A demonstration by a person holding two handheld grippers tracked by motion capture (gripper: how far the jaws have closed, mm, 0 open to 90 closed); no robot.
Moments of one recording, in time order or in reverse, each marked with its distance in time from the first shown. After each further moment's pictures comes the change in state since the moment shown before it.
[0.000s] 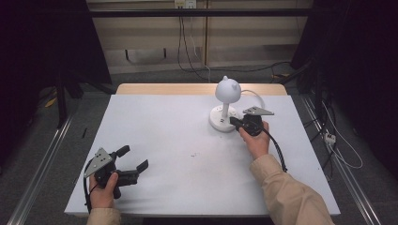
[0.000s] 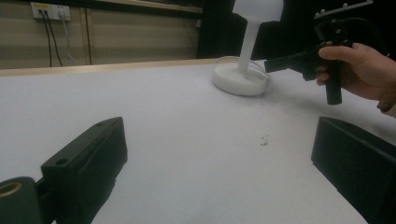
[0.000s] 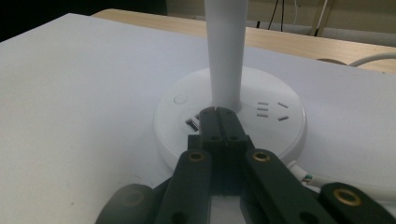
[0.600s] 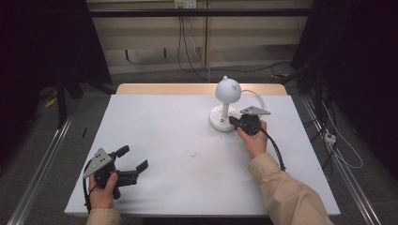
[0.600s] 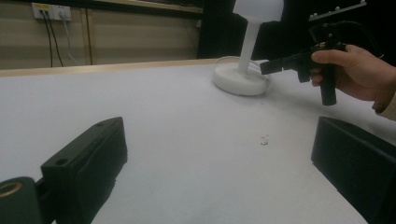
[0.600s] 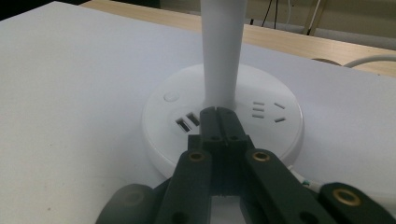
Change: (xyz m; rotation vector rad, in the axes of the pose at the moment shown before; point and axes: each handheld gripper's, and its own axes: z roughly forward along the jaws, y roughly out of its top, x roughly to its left) left arm 0.000 0.000 -0.001 0.001 0.003 0.002; right arm 0.000 -0.001 0.009 0.018 -0.034 -0.031
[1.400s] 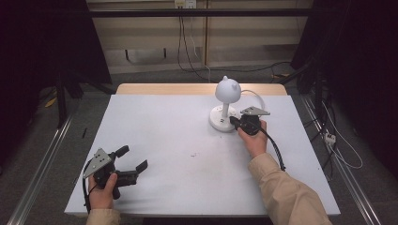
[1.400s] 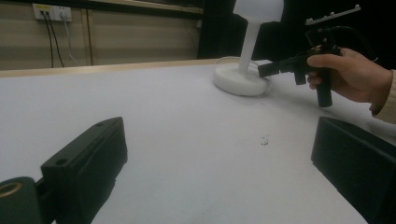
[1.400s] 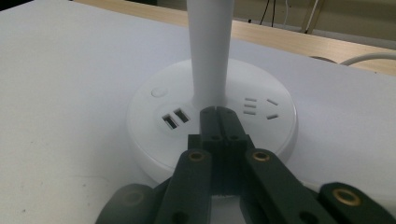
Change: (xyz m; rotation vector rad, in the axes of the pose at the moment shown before) left arm 0.000 0.000 -0.001 -0.002 0.002 -0.001; right arm -0.006 -0.005 0.006 -0.001 -0.006 -0.016
